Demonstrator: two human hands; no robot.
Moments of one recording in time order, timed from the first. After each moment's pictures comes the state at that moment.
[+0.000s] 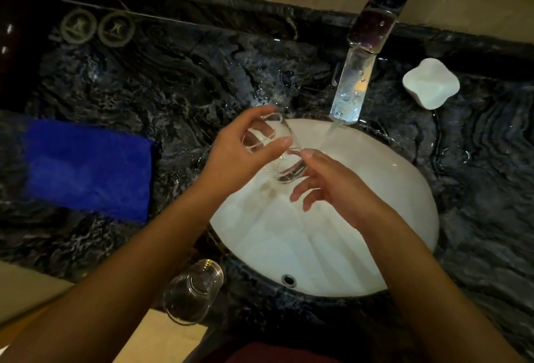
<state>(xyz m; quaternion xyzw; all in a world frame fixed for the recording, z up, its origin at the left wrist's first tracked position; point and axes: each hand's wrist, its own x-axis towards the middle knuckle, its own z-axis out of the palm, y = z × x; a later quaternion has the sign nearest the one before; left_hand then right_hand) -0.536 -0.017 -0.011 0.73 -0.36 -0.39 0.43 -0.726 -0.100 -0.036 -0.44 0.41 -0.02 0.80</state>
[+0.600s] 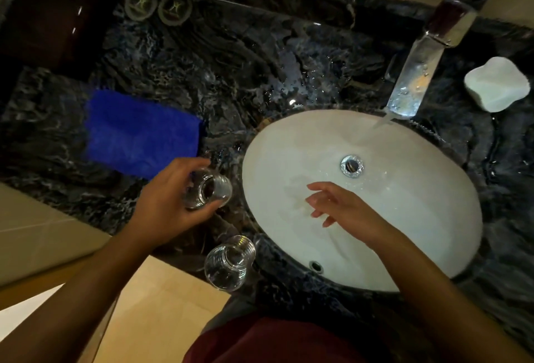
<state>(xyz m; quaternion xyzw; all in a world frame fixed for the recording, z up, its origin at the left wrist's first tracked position) -0.450 0.171 -0.002 0.81 -0.52 -0.19 0.17 -0.731 -0.044 -0.072 -0.56 0.41 0.12 0.71</state>
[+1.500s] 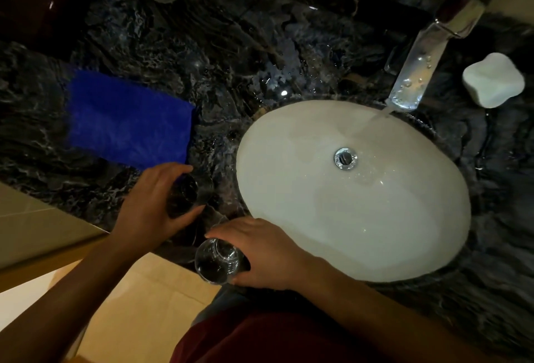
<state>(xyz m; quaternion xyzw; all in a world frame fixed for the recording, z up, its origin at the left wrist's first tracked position) -0.450 0.211 -0.022 0.83 -0.51 -0.19 0.10 -0.675 0.073 -0.048 -0.84 0.04 0.10 0.53</state>
